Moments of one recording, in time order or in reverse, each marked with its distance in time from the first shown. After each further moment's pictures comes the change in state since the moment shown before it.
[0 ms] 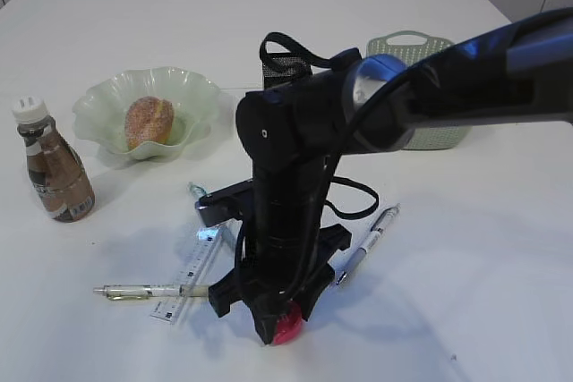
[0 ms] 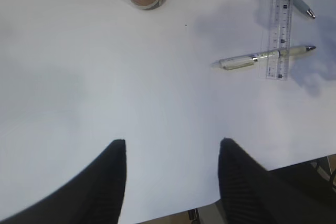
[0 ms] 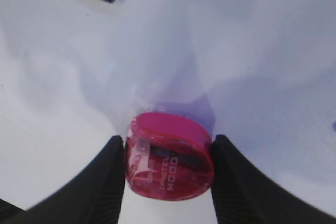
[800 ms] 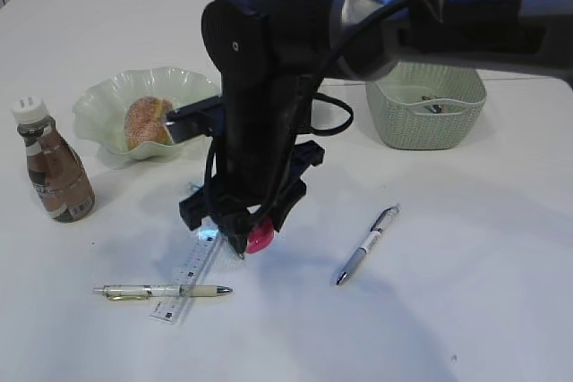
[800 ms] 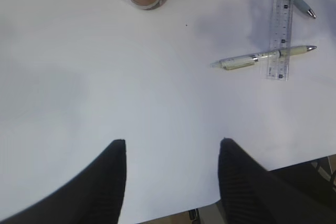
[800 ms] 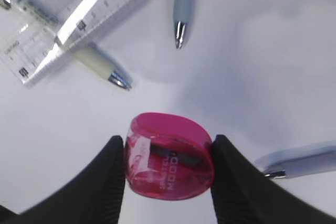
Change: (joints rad) left arm 0.000 0.000 0.000 0.002 0.000 0.000; right arm 0.000 0.004 -0.258 -0.107 0.120 0.016
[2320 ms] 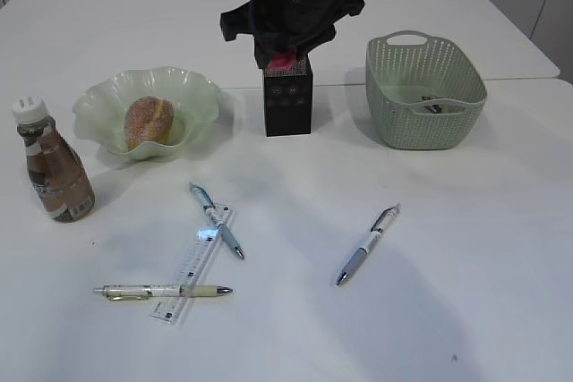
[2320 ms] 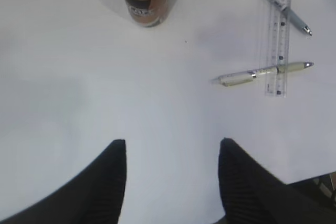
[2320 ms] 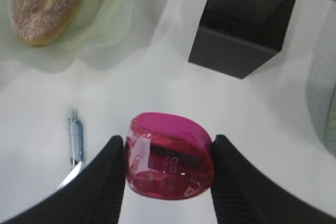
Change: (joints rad) left arm 0.000 0.000 0.000 0.000 -0.051 0.000; right arm -0.186 0.005 -0.369 -0.197 -0.160 0.129
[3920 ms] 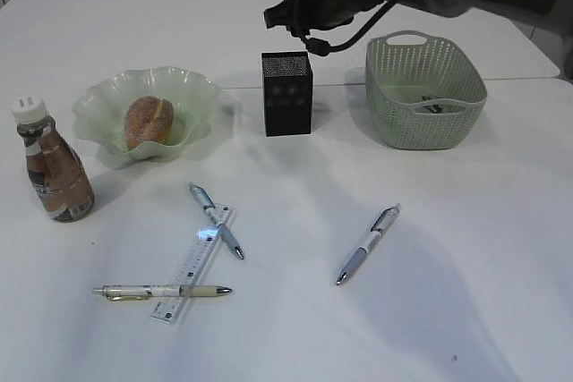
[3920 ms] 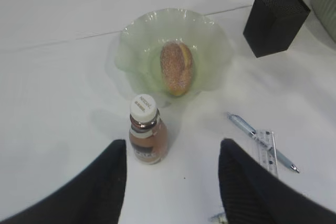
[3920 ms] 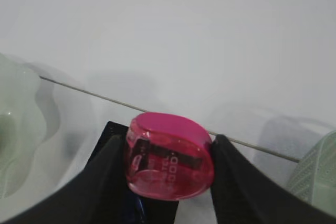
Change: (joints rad) left arm 0.000 0.000 0.000 0.000 -0.421 0.000; right arm -0.146 0.161 -0.002 -0.165 -0.557 0.017
